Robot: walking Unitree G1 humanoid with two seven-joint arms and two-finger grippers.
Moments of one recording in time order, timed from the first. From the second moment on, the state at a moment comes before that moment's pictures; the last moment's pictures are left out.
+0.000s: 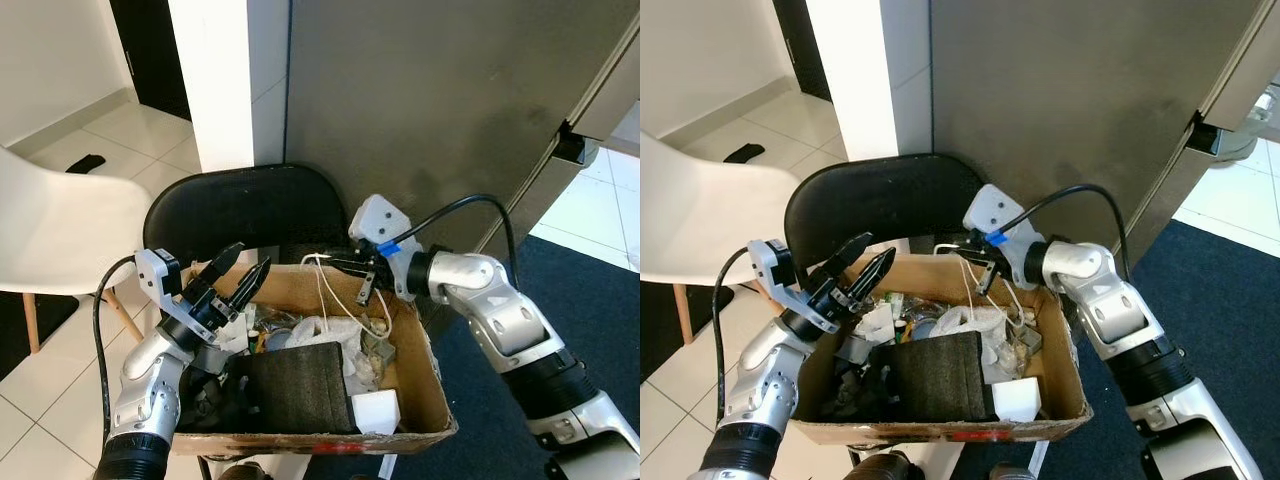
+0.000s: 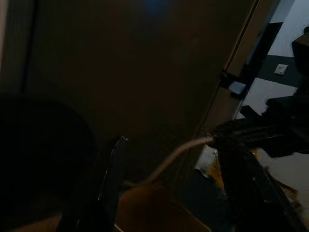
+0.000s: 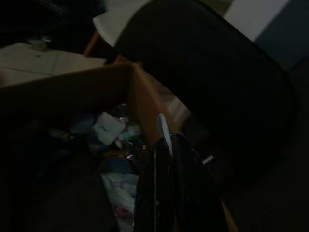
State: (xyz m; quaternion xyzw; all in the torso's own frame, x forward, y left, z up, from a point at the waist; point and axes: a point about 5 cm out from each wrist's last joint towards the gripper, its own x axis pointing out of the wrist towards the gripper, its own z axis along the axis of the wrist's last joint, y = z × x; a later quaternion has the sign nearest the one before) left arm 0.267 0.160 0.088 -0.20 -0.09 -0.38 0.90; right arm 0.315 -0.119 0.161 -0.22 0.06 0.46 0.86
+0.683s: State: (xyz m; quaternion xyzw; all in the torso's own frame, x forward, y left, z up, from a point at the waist) left arm 0.237 0.175 0.087 -0.15 0.07 -0.43 0.89; right arm 0.322 -0.114 0.160 -0.23 0.03 0.44 0.87
